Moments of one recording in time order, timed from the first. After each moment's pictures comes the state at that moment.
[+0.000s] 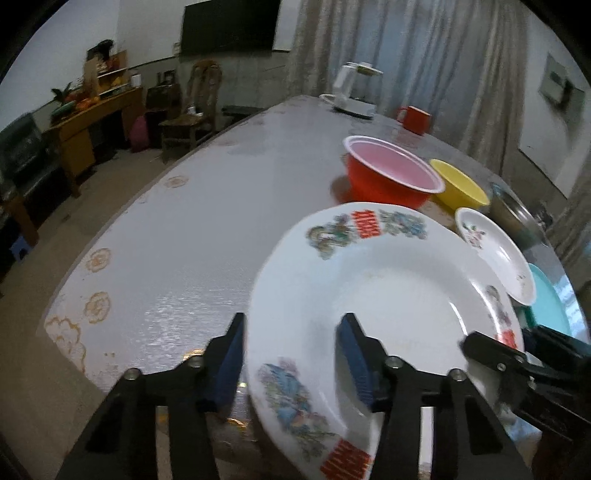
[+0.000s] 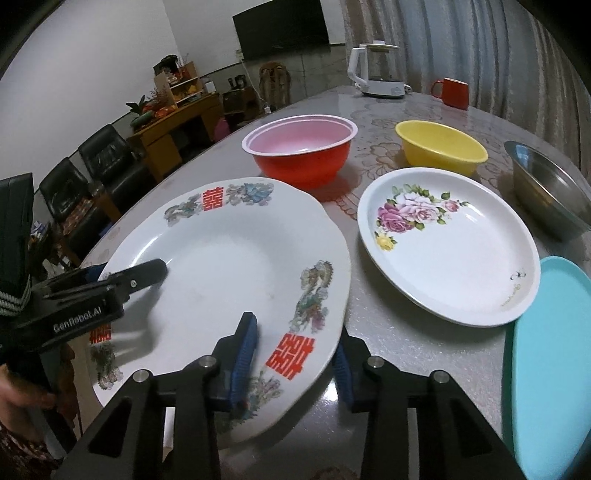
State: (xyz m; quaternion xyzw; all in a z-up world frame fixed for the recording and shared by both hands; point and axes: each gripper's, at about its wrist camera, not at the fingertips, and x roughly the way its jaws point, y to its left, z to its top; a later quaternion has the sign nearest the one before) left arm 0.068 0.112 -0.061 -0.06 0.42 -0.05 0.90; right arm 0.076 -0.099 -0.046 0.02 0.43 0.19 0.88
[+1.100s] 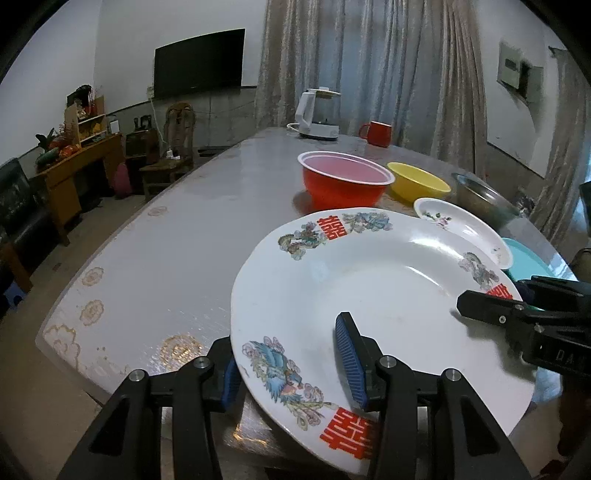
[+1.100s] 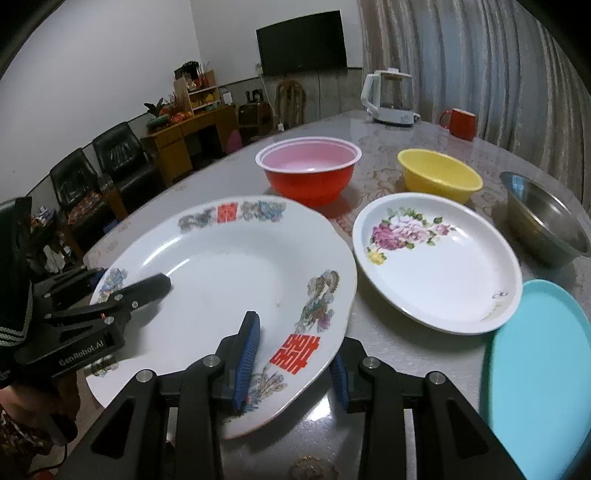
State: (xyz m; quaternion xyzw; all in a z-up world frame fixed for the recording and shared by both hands) left arm 0.030 0.098 -0.064 -0.02 0.35 -0.08 0.93; right arm 0.055 -0.108 -0.035 -0.02 0.38 0.21 0.90
